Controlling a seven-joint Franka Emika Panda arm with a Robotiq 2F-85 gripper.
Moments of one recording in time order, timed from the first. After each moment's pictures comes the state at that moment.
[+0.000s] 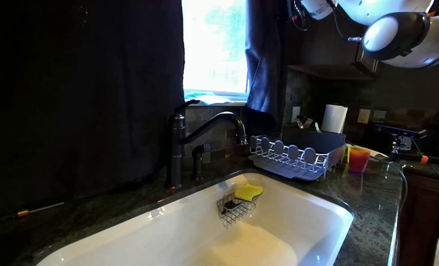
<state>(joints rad) -0.42 0.73 0.08 -0.46 0.38 2.55 0.94</state>
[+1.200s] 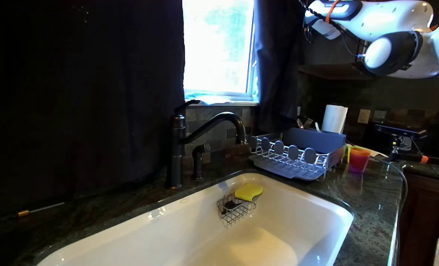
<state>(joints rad) -0.54 0.82 -0.01 -0.46 0.38 2.85 1.22</state>
